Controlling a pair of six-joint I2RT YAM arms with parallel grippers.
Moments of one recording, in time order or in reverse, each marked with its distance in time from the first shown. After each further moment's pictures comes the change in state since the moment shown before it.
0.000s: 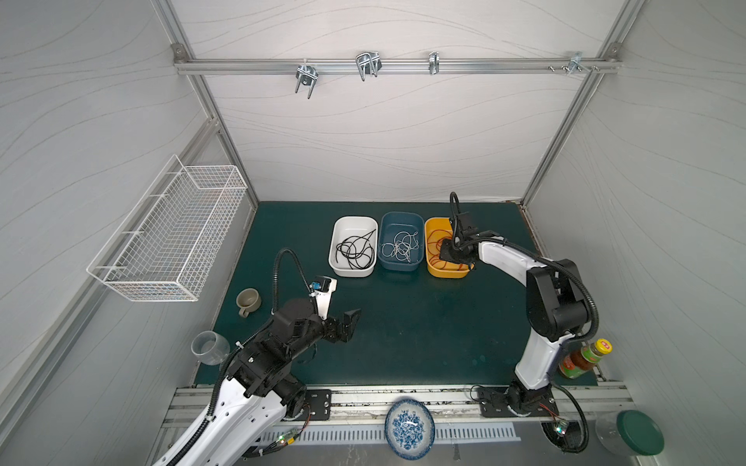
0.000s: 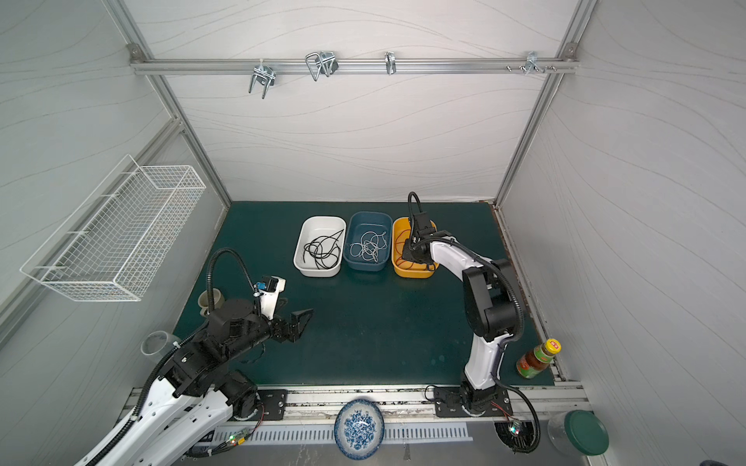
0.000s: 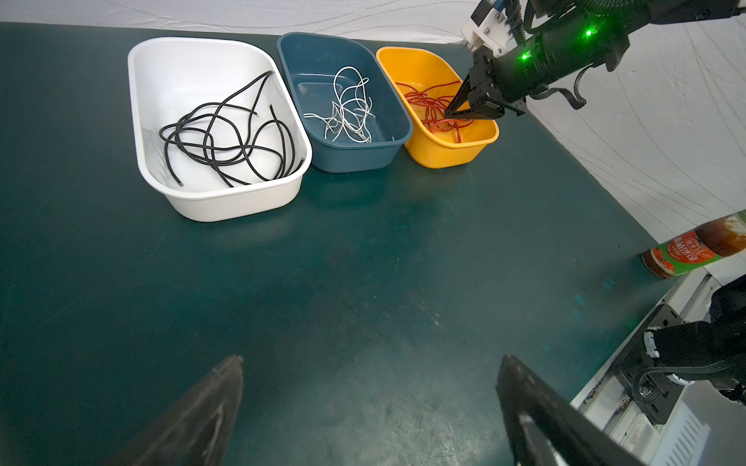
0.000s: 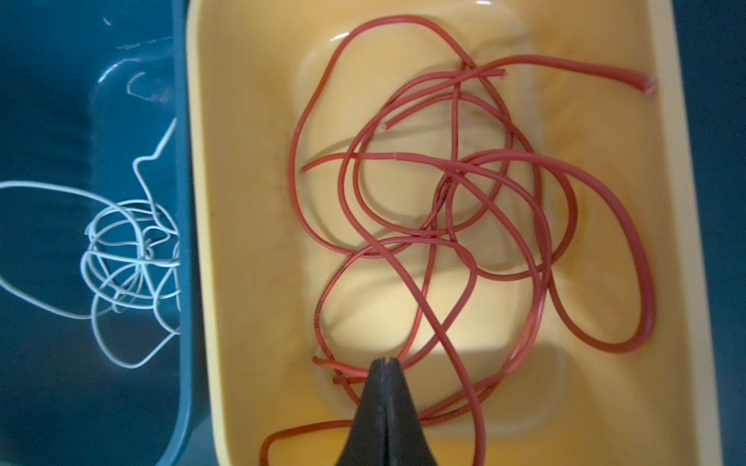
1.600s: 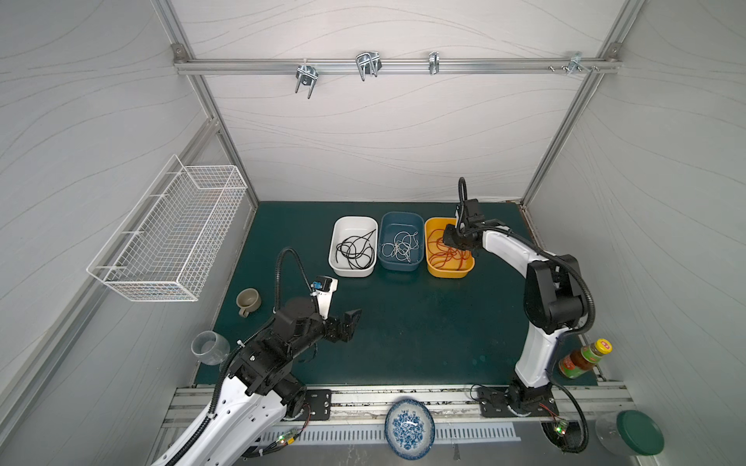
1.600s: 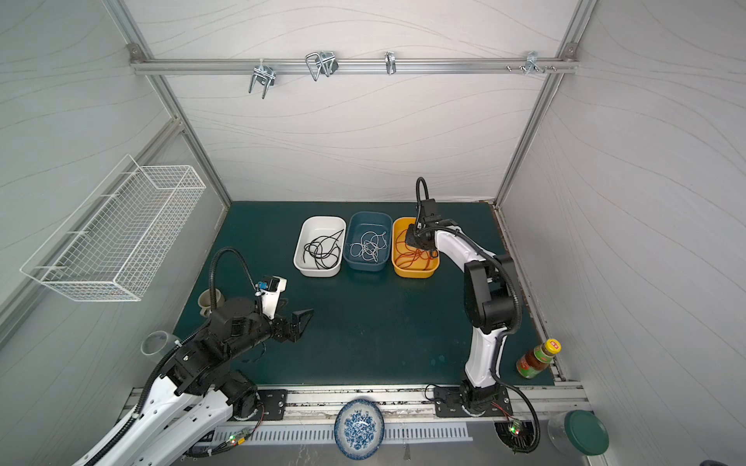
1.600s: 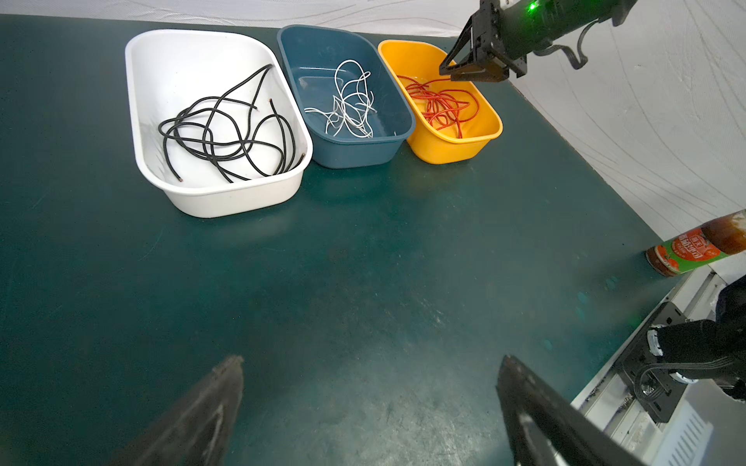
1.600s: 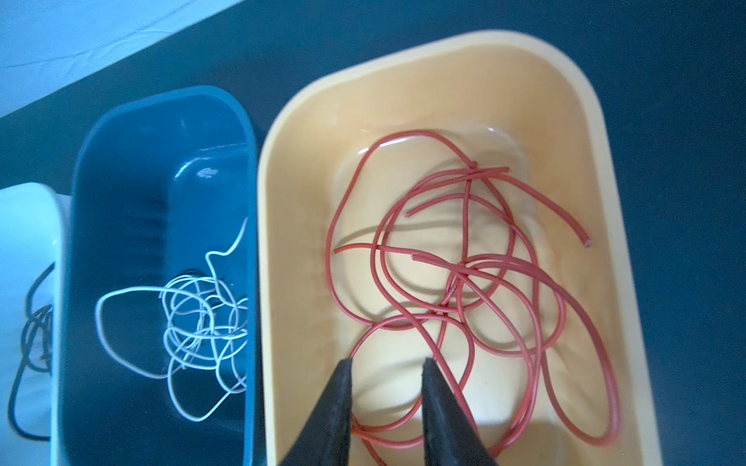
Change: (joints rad) left arm 0.000 0.015 0.000 0.000 -0.003 0.000; right arm -0.053 0.027 0.153 -0.002 -0.057 -0.020
